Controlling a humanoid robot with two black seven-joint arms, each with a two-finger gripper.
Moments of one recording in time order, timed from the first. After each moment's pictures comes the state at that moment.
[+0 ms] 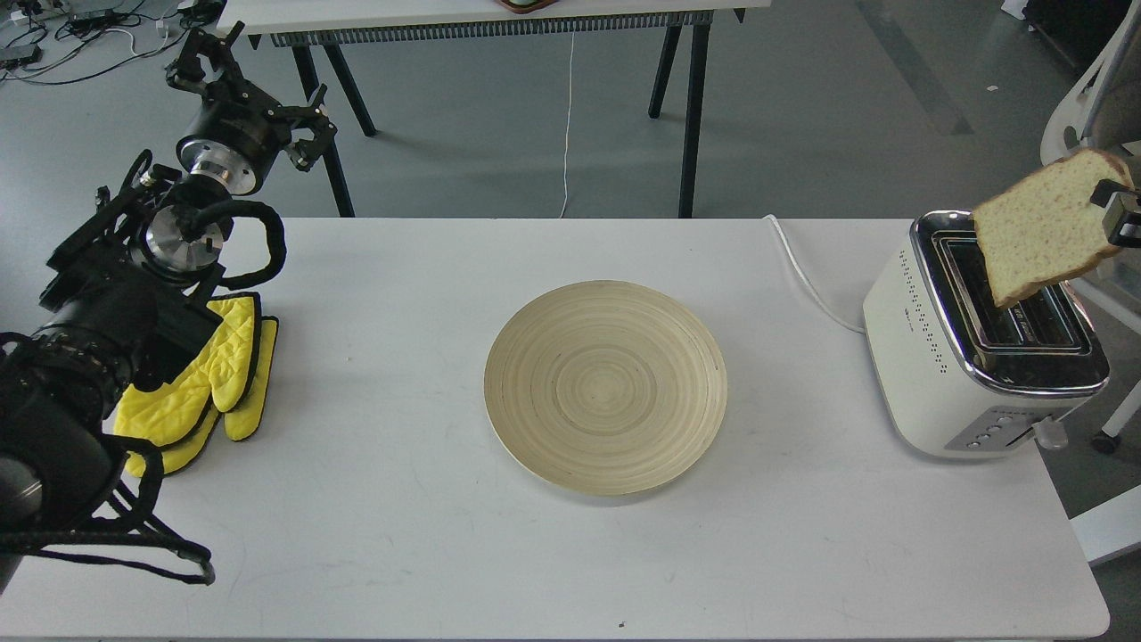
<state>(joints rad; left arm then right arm) -1.05 0.17 -0.53 -0.15 -0.46 -0.49 -0.14 1.11 -1.34 -0.08 1.46 -1.27 -0.13 0.07</state>
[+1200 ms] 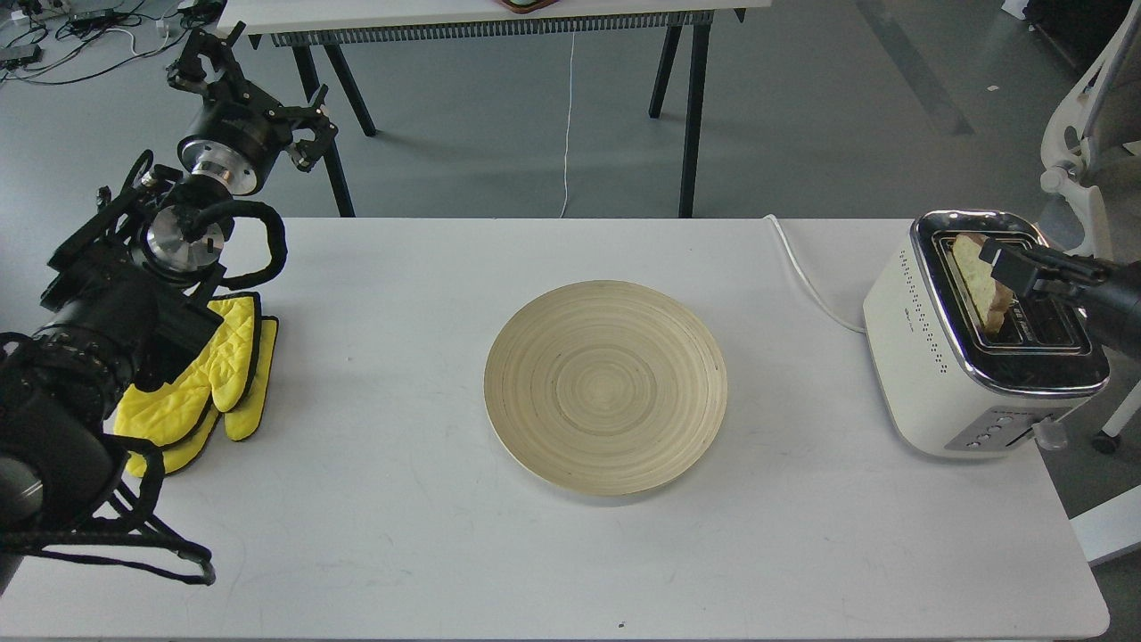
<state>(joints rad) -1.05 0.17 -0.53 -0.15 -0.46 -0.49 -0.14 1.01 -1.21 0.03 1.46 -1.14 -0.15 0.08</state>
